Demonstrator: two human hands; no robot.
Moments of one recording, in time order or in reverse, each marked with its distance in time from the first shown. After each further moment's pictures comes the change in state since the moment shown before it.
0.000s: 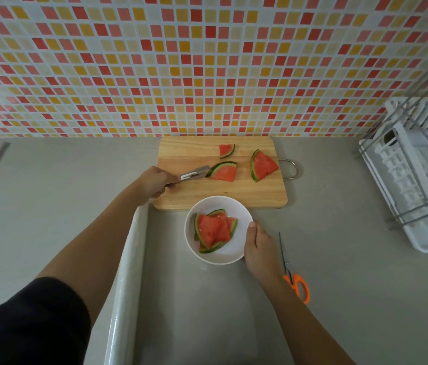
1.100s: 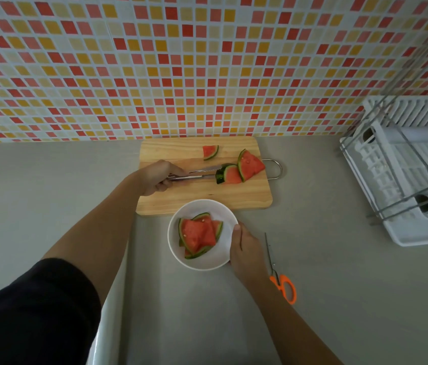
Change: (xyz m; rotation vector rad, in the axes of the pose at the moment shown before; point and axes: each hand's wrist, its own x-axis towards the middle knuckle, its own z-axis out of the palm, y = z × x) left_hand 0.031 0.035 0.029 -0.069 -0.301 -0.053; right_hand 0.000 0.001 0.000 0.019 0.014 -0.041
